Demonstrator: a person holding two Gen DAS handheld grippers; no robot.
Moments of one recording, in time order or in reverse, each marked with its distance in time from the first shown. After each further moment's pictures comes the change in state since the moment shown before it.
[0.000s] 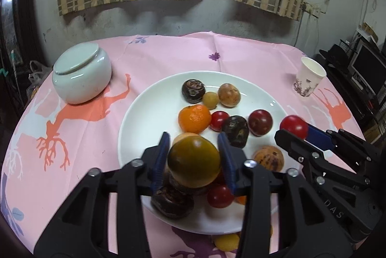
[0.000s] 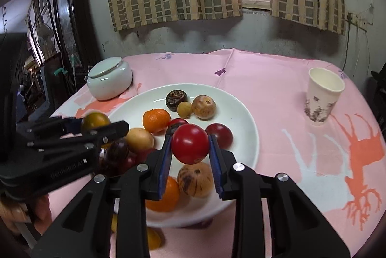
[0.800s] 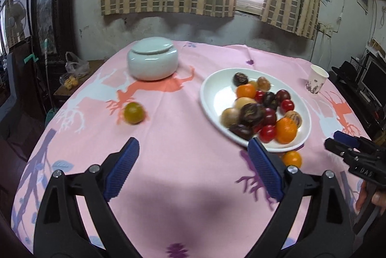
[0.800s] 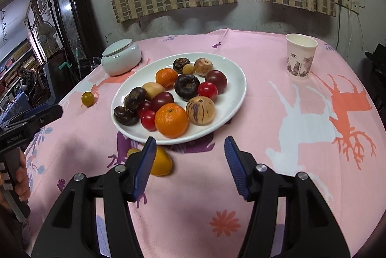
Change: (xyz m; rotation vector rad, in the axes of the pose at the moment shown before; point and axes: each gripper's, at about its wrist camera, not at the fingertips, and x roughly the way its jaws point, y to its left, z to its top) left arm -0.118 0.087 -0.083 -0.084 -0.100 0.095; right arm -0.073 0.006 -0.066 0.040 0.059 0.013
